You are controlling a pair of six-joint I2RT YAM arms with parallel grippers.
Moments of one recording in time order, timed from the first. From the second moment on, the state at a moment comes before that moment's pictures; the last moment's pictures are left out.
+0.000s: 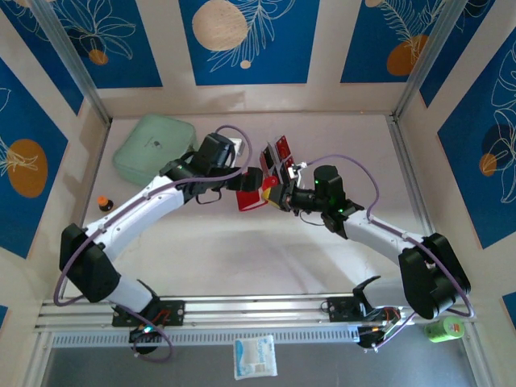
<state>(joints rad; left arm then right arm) -0.70 1.49 1.36 -0.66 0.03 -0.42 0.49 1.31 0.64 0.31 -0.72 1.15</state>
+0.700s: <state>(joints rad) -0.77 1.58 1.42 -0.77 -0.16 -0.33 0.49 1.31 0.60 0.30 -0.70 1.15</state>
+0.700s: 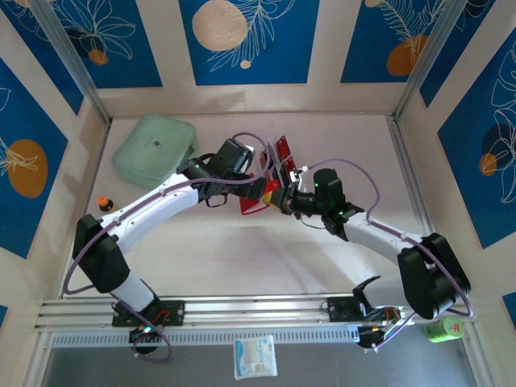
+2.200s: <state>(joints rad) -0.77 1.57 0.92 -0.61 -0.25 -0.36 0.78 1.29 0.25 0.47 -0.21 1.20</state>
